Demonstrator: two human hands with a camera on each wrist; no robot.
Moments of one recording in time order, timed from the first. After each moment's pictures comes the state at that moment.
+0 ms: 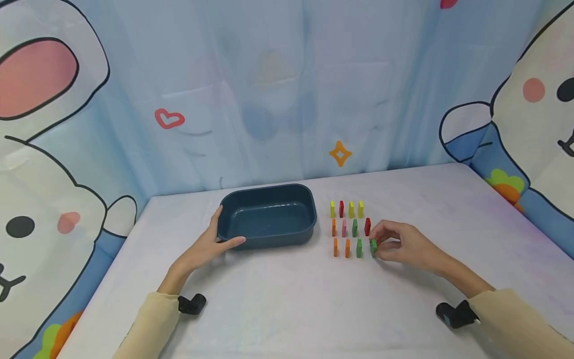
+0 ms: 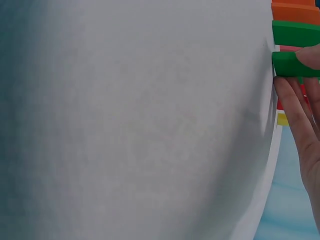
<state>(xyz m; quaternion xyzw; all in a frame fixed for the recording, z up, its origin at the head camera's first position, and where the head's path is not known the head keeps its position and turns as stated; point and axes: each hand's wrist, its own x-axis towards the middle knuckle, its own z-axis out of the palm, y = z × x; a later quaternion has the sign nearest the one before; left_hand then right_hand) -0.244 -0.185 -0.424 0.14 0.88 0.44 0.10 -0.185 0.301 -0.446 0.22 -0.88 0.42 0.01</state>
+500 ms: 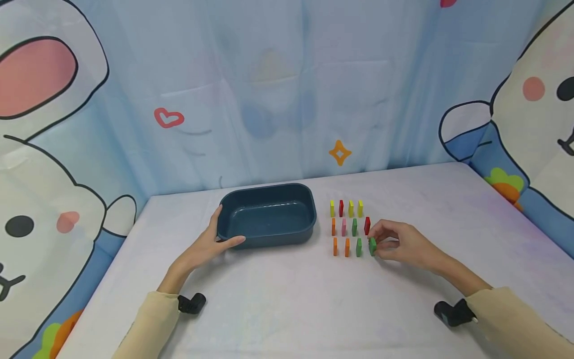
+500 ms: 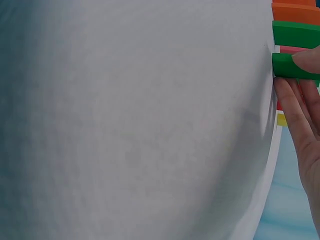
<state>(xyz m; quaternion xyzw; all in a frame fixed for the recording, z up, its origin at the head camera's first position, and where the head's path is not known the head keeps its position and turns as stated) -0.244 -0.185 -0.425 0.14 0.88 0.44 0.10 -0.184 0.297 -0.444 0.19 -0.89 0.42 0.00</state>
